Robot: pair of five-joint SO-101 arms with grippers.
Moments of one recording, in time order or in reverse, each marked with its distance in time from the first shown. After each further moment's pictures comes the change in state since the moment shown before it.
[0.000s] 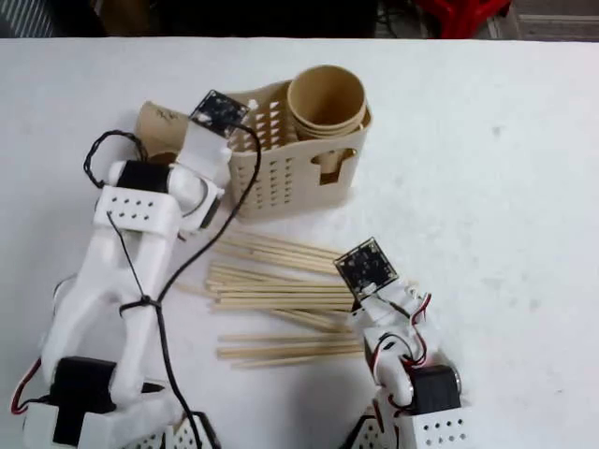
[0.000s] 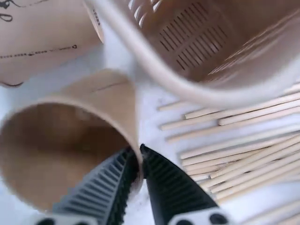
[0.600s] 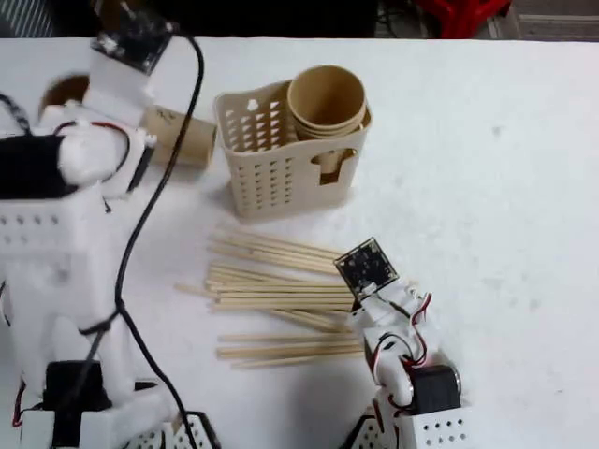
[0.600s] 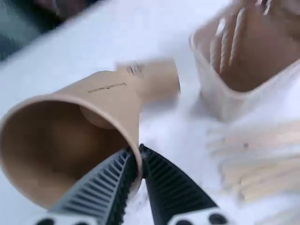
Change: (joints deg) left arm -7.8 0.0 -51.3 32.7 -5.5; right arm 0.1 0.0 0.0 0.0 0.1
